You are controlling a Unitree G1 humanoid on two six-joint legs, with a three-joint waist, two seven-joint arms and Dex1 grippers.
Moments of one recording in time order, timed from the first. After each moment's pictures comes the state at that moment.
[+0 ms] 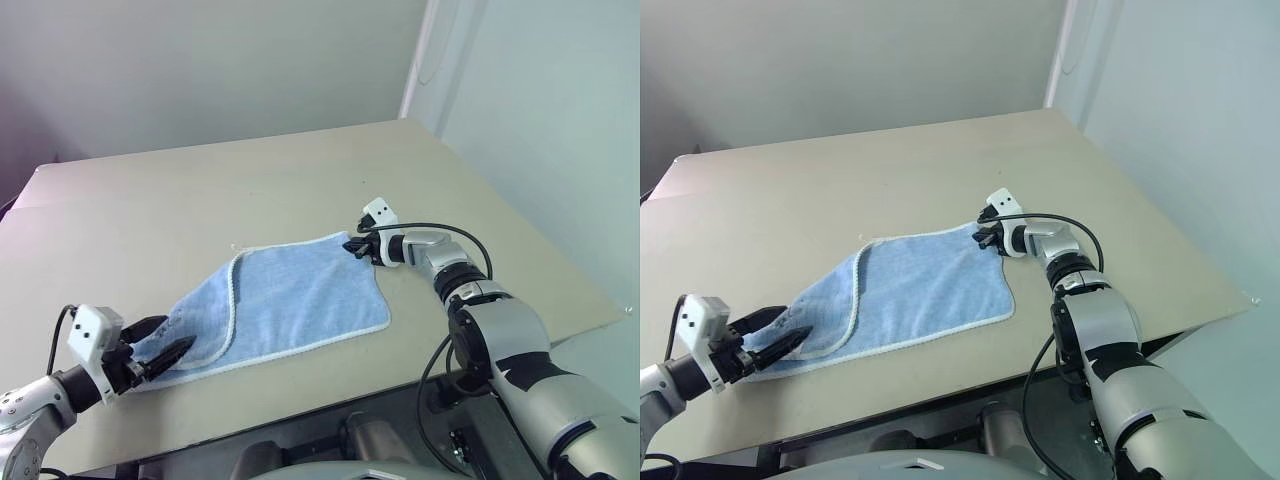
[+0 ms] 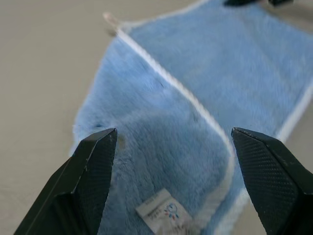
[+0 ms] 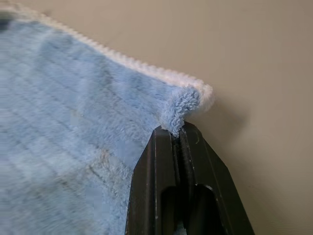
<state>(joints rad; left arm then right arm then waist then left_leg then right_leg) 0.44 0.67 0.40 -0.36 -0.54 0.40 -0.87 -1.03 -0.21 0.01 1.29 -0.03 0.14 0.87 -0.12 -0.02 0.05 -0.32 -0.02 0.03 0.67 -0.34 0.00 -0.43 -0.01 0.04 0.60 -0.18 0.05</state>
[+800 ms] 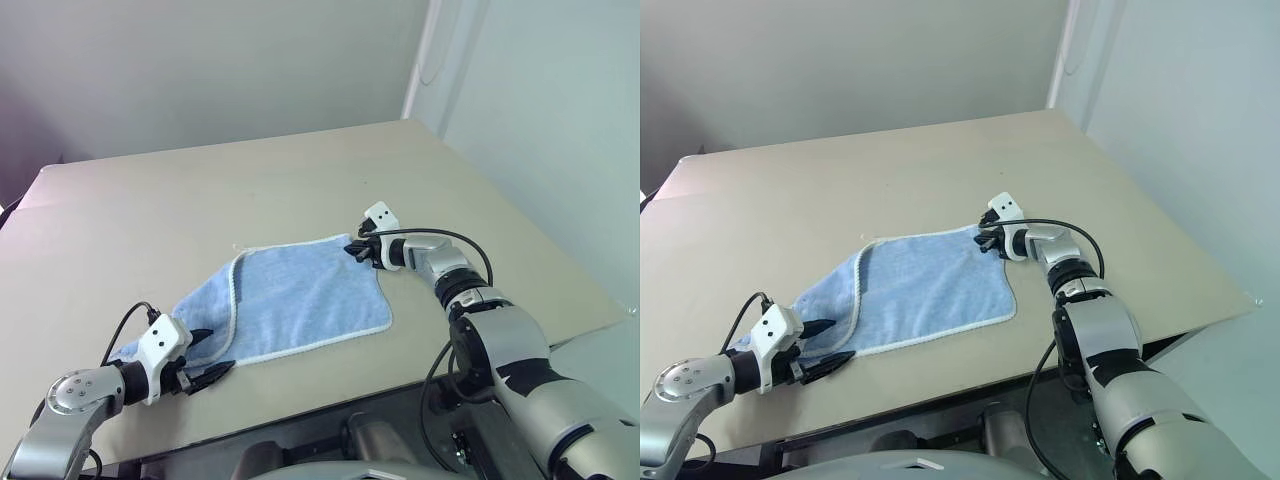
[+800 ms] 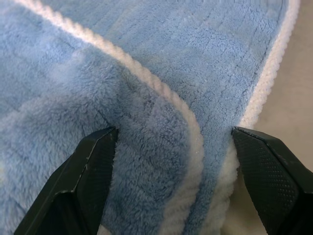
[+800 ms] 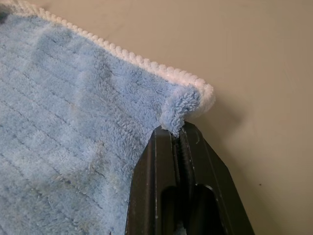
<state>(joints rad) 0.34 0.72 0.18 -0.24 -0.37 0.30 -0.92 -0.98 -0.22 0.02 1.24 -0.03 0.15 0.83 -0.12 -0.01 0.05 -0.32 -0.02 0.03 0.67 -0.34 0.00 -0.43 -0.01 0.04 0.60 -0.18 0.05</state>
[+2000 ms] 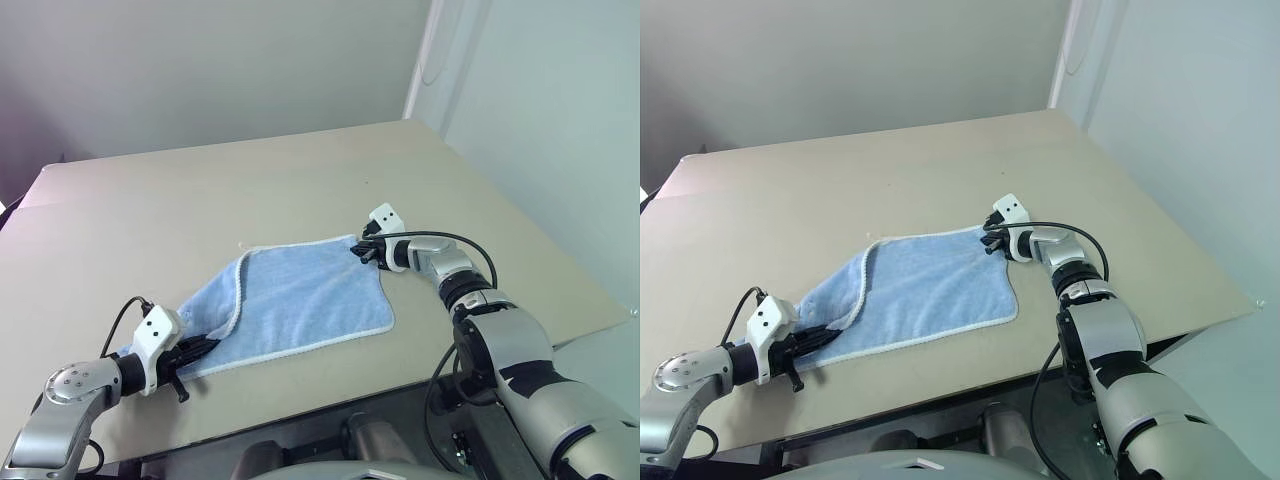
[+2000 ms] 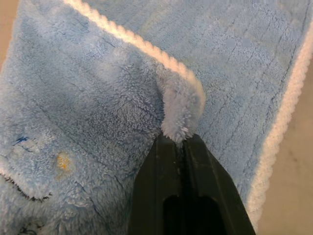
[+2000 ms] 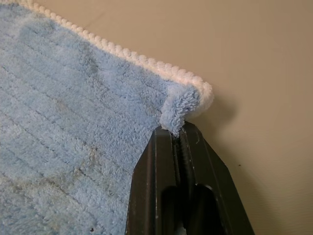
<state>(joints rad) 0.27 0.70 0.22 -0.17 -0.40 0.33 -0.92 -0.97 -0.24 0.03 1.24 -0.04 0.12 0.79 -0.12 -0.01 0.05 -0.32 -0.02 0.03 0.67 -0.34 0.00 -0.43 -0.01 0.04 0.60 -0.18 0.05</state>
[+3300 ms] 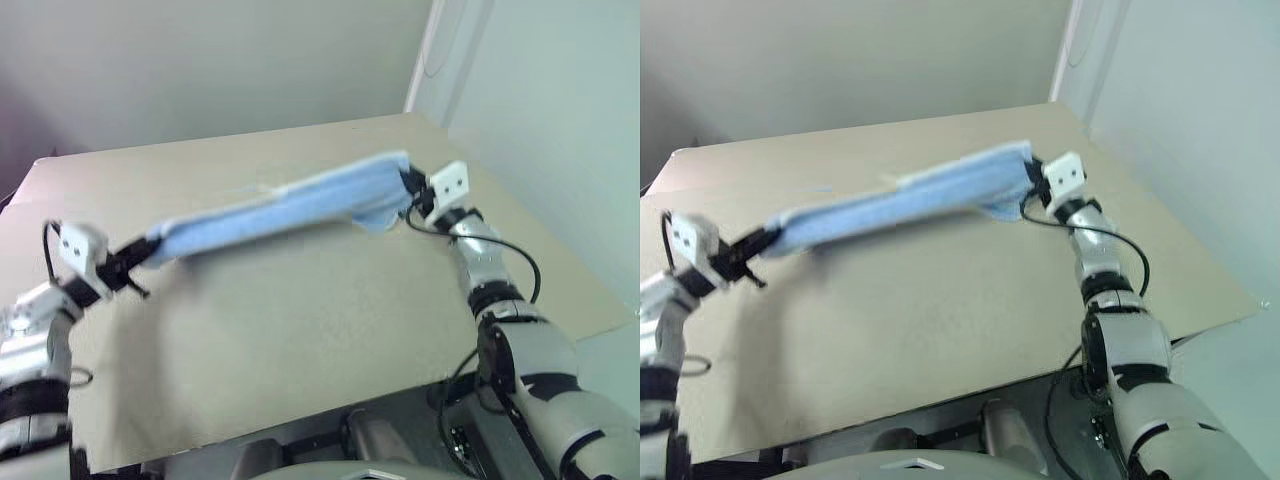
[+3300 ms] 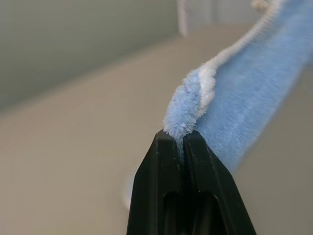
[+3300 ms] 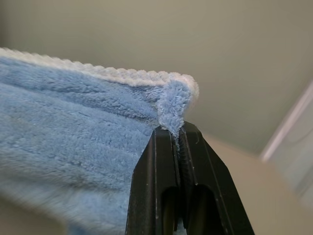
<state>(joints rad) -0.08 0.71 0.36 0.33 -0.46 -0.06 -0.99 -0.79 -0.34 -0.11 1.15 0.04 -0.68 0.56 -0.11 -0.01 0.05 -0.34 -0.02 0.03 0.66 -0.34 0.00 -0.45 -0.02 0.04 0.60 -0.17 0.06</state>
